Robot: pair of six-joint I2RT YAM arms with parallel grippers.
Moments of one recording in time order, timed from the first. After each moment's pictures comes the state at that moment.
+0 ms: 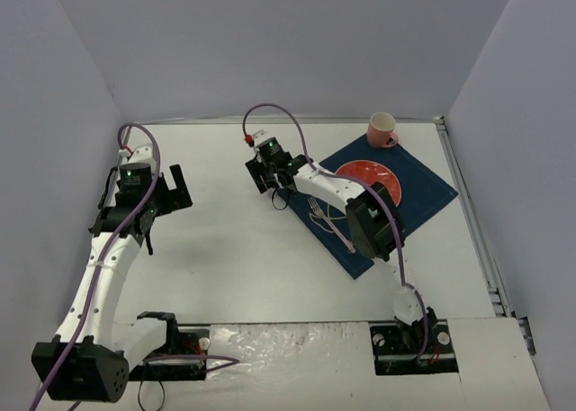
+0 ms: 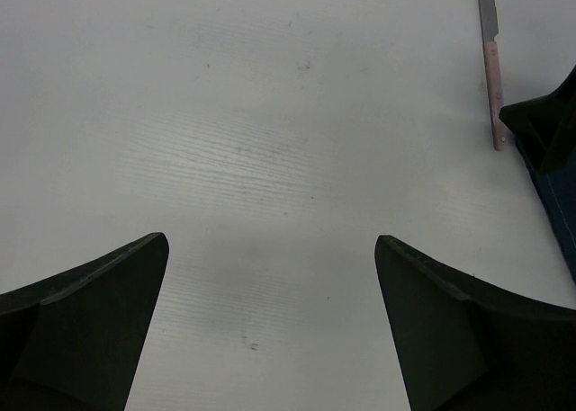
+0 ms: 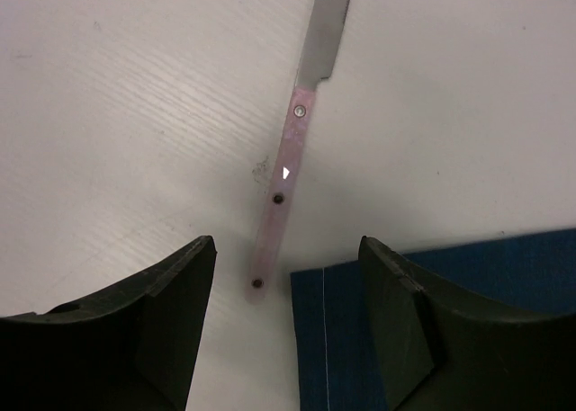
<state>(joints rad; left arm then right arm) -0.04 1.03 1.00 -0.64 -0.06 -0.28 0.71 2.27 1.84 -0.34 0.17 0.04</state>
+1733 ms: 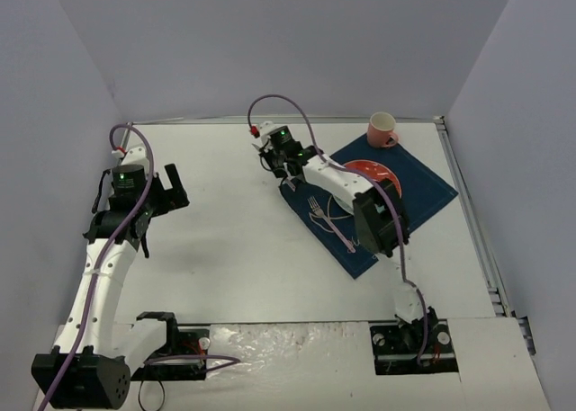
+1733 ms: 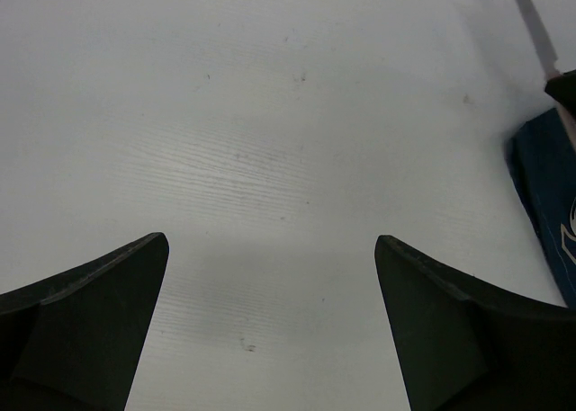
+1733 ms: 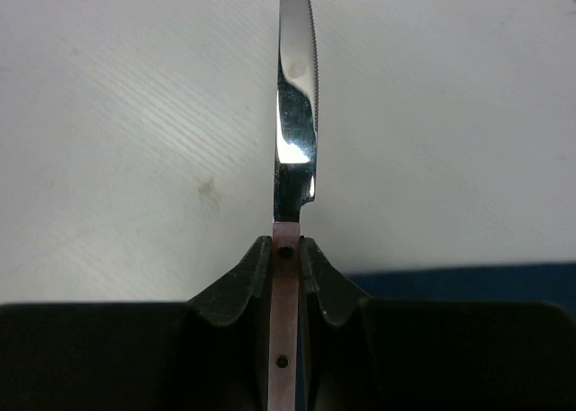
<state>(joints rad) -0.02 0.99 1.00 -0.64 -0.04 -0.28 0.63 2.29 1.89 -0.33 0.09 -0.11</state>
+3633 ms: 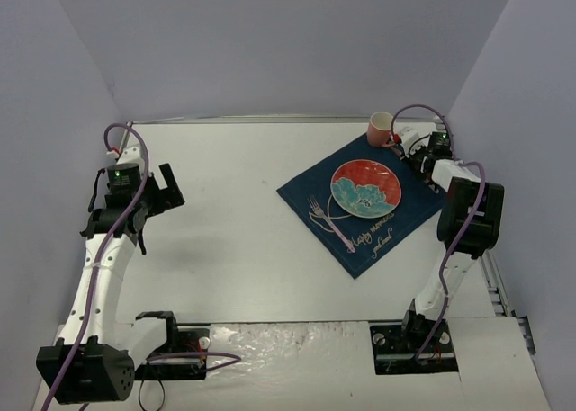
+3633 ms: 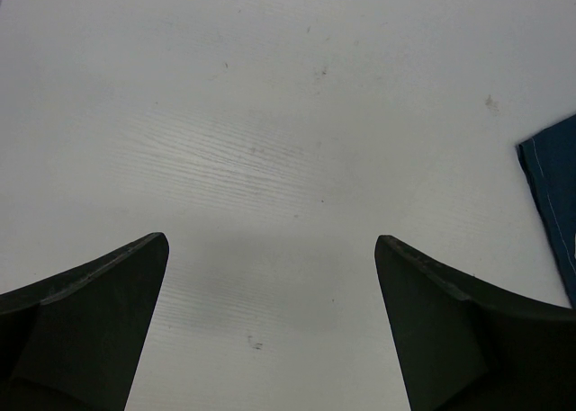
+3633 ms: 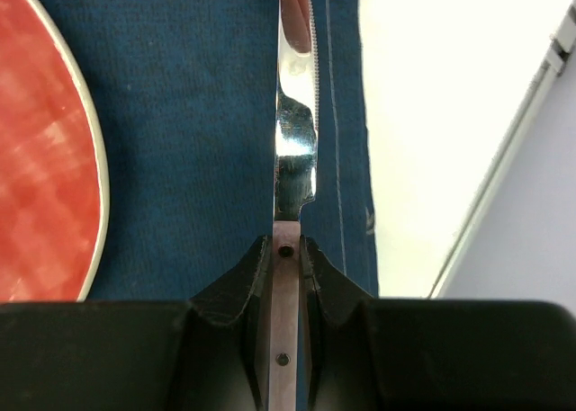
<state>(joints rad) 0.04 1.02 1.00 -0.64 -0.01 -0.28 -0.22 2.00 1.32 -0.12 -0.21 -0.82</state>
